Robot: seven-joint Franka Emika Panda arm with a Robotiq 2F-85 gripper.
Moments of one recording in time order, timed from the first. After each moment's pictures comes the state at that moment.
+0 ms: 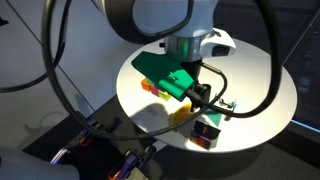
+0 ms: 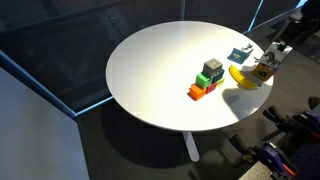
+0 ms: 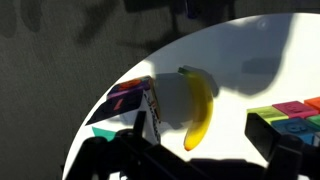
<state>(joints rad) -0.20 -0.11 -0.25 -2.53 -0.03 2.38 -0.23</state>
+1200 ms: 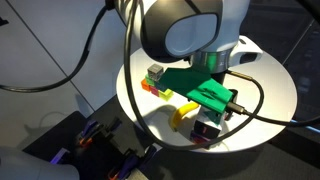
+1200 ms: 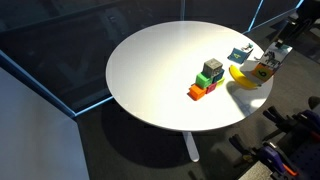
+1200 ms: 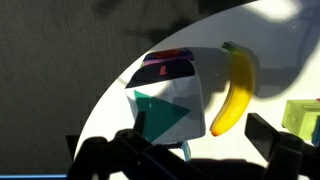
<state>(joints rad) -0.24 0.04 -0.28 -2.45 -0.02 2.53 -0.42</state>
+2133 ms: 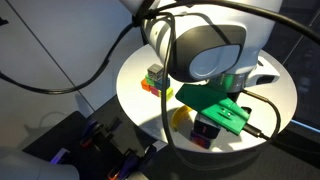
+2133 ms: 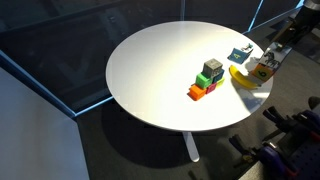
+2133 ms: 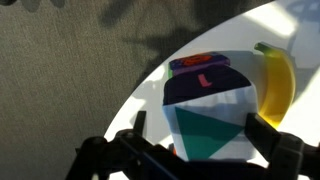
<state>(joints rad) -0.31 0.18 -0.27 -2.37 0.01 2.56 -0.44</state>
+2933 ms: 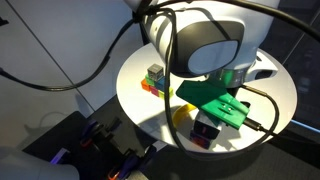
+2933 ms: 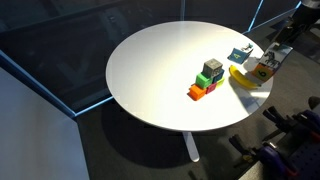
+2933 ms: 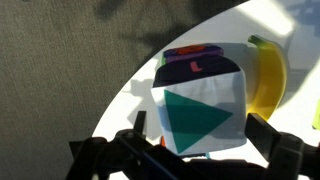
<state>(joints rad) -0.32 0.18 -0.25 -2.36 0.04 2.56 -0.48</state>
